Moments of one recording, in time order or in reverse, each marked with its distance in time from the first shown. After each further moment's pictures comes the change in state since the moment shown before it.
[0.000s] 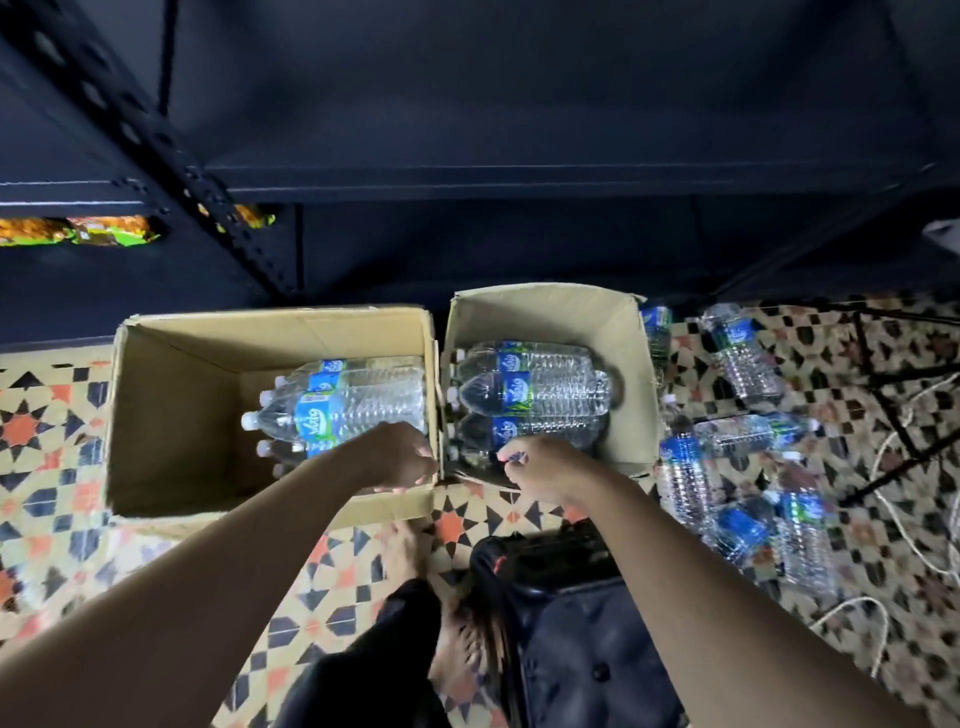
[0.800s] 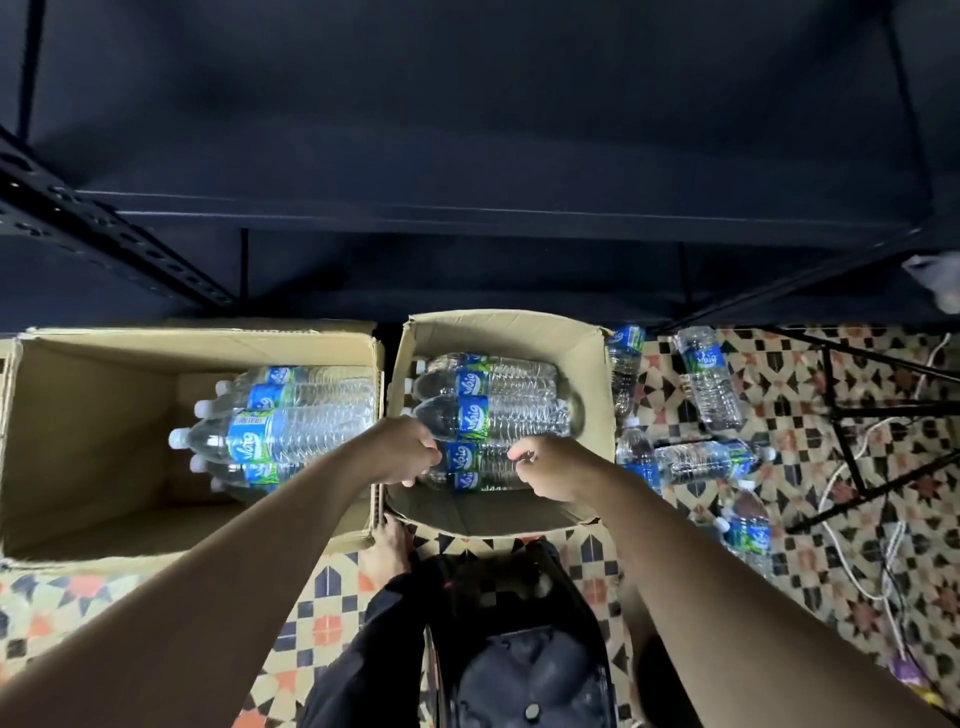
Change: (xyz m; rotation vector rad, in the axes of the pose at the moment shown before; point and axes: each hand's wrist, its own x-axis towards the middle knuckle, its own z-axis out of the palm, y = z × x) left_hand 0.067 0.070 -0.028 -0.165 -0.030 0.027; right_hand 0.040 0.048 -0.096 -0.032 -0.070 0.090
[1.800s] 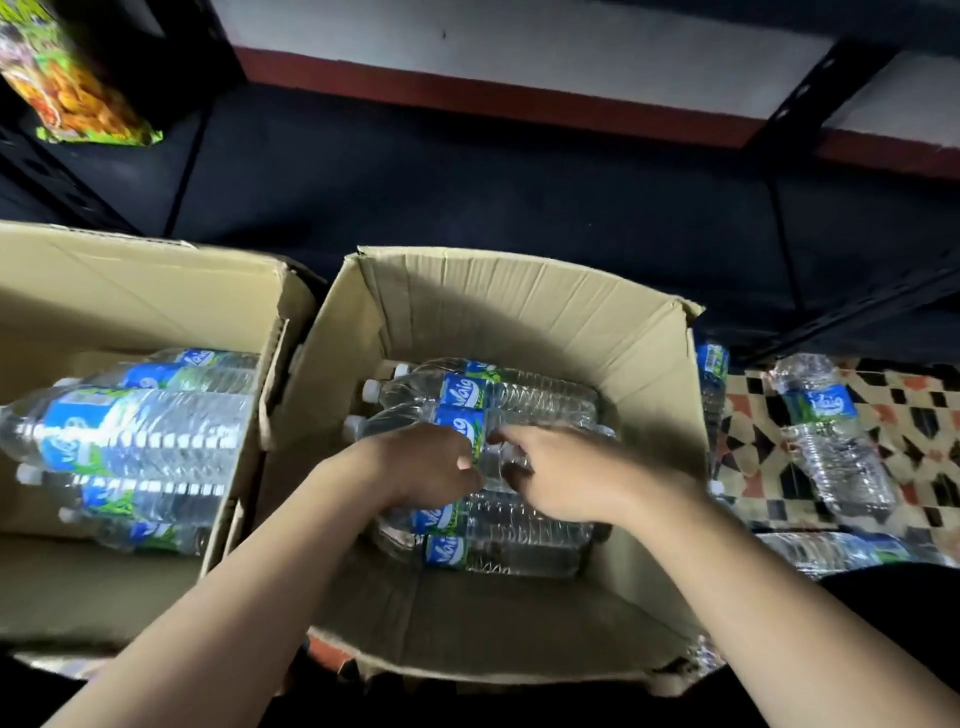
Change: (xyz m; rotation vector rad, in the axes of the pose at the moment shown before) left_hand 0.182 0.008 0.088 0.296 0.132 0.066; right_hand 0.179 0.086 0.026 -0.393 0.206 -0.348
